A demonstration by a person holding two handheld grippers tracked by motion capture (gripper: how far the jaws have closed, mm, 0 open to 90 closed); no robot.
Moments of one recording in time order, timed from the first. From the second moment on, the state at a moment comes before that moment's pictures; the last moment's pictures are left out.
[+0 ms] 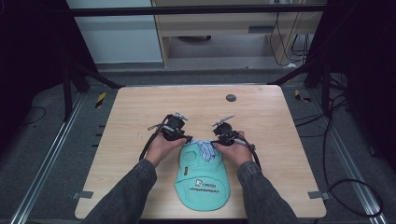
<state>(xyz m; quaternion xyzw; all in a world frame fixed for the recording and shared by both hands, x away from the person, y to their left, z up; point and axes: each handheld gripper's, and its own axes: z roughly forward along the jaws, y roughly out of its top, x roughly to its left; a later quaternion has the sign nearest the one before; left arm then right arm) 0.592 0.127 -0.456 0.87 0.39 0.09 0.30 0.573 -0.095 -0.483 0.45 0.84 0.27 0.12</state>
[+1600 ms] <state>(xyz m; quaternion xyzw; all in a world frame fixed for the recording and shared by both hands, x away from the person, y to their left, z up) 0.568 0.124 -0.435 0.89 0.31 0.09 0.31 0.538 -0.098 -0.447 0.38 0.85 0.32 0.15</state>
